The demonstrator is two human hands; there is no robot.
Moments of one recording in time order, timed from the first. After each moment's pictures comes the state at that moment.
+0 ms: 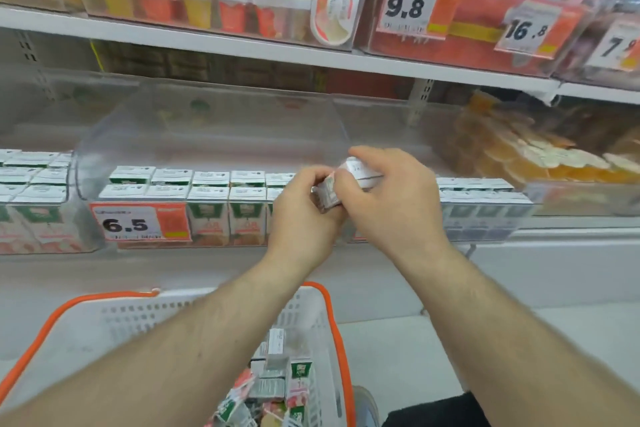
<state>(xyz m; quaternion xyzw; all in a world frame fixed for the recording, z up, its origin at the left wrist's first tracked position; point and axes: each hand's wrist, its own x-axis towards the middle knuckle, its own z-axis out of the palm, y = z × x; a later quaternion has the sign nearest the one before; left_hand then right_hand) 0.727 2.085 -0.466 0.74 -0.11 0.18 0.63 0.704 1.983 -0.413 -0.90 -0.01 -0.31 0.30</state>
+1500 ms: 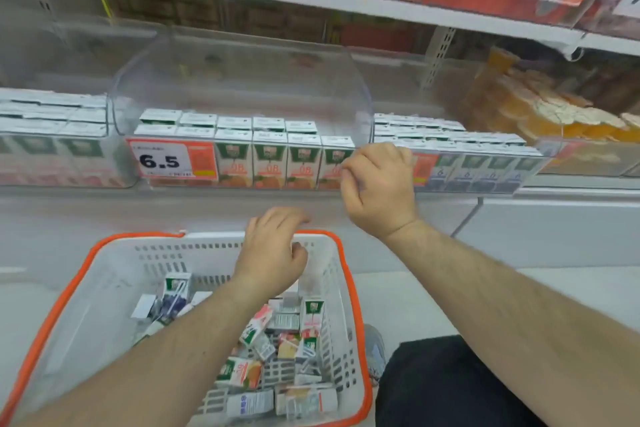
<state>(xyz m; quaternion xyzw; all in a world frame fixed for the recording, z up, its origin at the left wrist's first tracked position) 0.683 2.153 -0.586 0.92 -0.18 0.13 0.31 0.718 1.971 -0.508 -0.84 -0.24 -0.47 0.12</state>
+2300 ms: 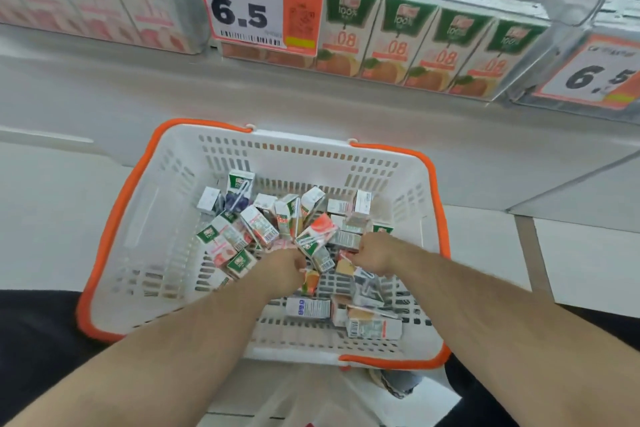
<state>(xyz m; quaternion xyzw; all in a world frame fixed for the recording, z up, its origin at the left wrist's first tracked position) 0.621 2.245 -0.779 0.89 0.02 -0.38 0.26 0.680 2.048 -0.743 -0.89 -0.05 0.45 0.04</state>
